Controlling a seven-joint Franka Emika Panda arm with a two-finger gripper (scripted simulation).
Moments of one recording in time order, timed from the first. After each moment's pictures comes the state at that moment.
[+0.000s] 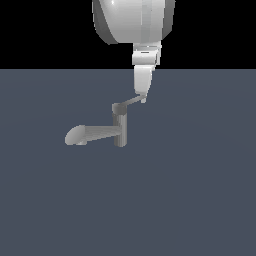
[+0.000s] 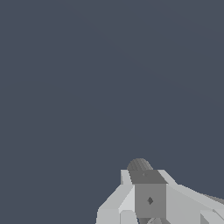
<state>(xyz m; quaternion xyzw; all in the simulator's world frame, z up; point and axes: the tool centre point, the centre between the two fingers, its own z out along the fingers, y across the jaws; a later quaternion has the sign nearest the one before) 0.063 -0.057 0.185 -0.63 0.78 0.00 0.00</state>
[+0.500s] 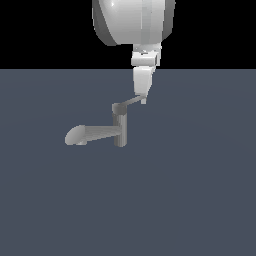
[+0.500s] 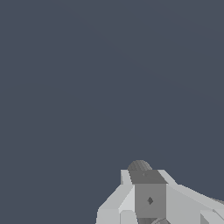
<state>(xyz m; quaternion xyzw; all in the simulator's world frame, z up) 0.061 -0.058 0.182 -0.62 0.78 0.00 0.00</state>
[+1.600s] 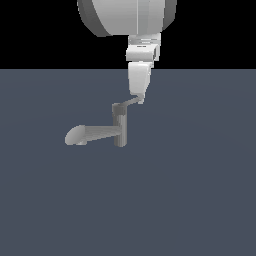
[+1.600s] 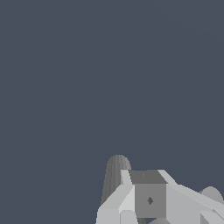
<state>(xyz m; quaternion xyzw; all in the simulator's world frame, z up) 0.014 -0.043 0.195 -0.62 0.78 -0.01 0.01</state>
